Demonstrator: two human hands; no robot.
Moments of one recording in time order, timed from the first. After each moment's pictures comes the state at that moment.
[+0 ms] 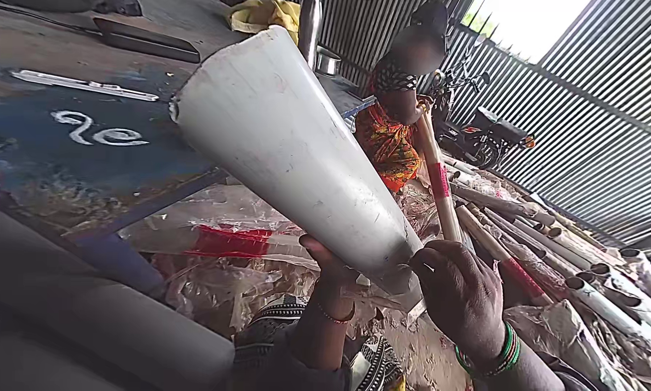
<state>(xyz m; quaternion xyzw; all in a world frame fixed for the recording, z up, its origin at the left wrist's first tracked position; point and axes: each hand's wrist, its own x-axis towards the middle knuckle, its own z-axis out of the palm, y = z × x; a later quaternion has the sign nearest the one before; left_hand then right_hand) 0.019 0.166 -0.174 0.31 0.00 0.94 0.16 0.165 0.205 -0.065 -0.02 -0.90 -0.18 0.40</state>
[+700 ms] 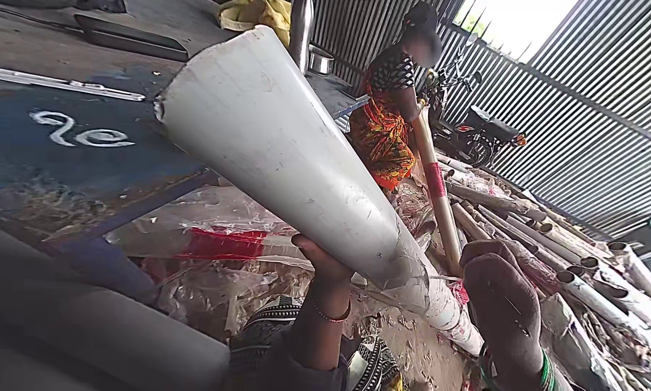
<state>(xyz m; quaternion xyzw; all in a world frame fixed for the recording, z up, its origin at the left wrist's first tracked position) 0.016 0.161 -0.141 0.28 -0.01 0.95 0.13 0.205 0.219 -0.060 -0.03 -0.89 0.17 0.43</state>
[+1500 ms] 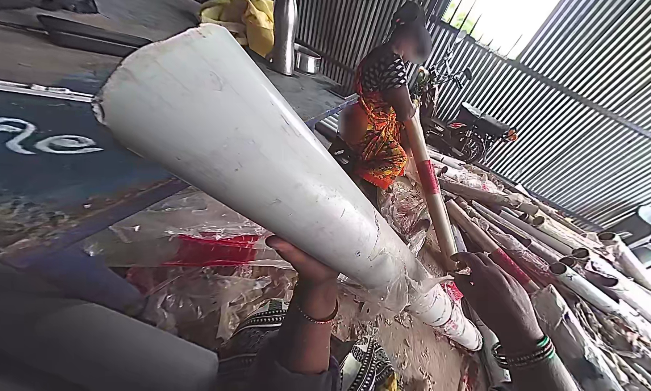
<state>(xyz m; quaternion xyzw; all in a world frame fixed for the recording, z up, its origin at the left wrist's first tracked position) 0.010 0.163 -0.139 0.29 -0.03 0.95 0.12 0.251 0.249 -0.069 -0.41 -0.90 -0.09 0.16</state>
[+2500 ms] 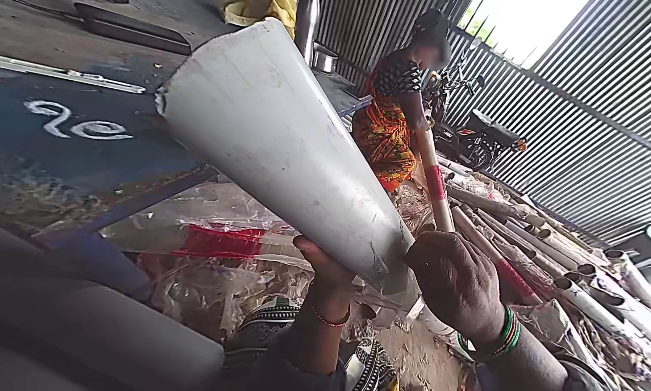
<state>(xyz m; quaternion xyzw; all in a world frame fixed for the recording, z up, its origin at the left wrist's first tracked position) 0.017 0.166 -0.159 0.28 -0.01 0.95 0.15 0.159 0.218 -0.053 0.05 -0.91 -0.20 0.37</state>
